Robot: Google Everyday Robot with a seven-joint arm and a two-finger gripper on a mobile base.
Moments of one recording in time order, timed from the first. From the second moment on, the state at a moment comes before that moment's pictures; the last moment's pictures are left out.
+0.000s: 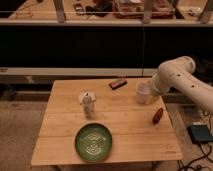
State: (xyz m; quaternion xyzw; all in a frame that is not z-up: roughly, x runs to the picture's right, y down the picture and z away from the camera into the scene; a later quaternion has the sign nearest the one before) arm 0.238 0.022 0.748 -0.18 -0.05 0.05 0.98
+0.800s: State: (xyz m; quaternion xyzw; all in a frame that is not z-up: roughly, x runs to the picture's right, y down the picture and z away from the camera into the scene) arm 0.239 0.025 0.756 -0.17 -0.15 0.04 0.97
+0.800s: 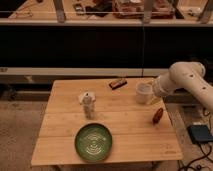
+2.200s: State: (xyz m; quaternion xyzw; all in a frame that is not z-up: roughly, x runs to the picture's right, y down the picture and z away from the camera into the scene) arm 0.254 0.018 0.838 -0.16 -0.18 0.02 0.97
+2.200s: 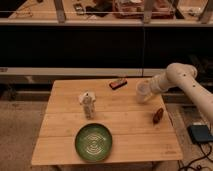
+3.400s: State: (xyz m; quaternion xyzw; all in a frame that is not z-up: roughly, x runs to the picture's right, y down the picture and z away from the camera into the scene) arm 0.263 0.072 0.906 -0.24 -0.21 -0.06 0.95
